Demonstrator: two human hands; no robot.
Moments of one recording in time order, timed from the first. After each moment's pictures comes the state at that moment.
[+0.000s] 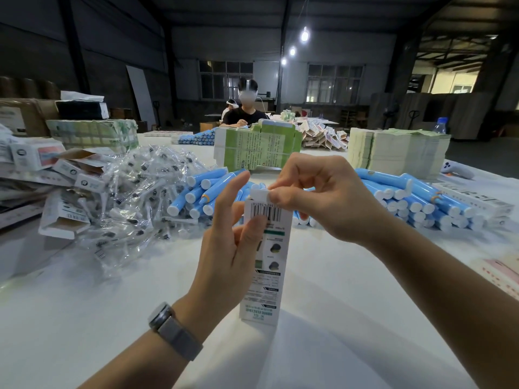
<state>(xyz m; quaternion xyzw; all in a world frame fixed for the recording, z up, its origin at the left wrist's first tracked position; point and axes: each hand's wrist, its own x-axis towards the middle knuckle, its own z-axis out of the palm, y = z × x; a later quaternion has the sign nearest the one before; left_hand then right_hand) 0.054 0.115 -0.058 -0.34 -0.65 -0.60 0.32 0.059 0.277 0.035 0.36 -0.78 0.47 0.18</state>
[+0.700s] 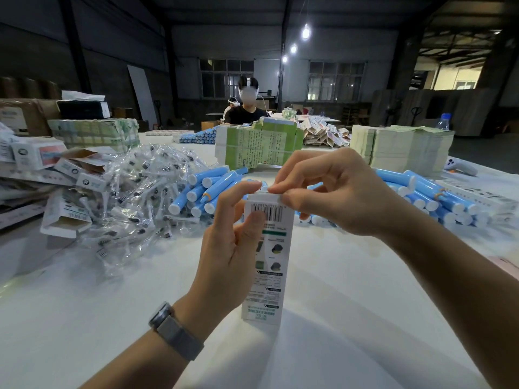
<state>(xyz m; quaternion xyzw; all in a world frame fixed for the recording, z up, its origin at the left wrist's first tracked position) 0.060 0.116 -0.054 -0.35 -0.64 -0.61 0.32 0.061 0.289 0.044 0.41 -0.78 0.45 0.14</state>
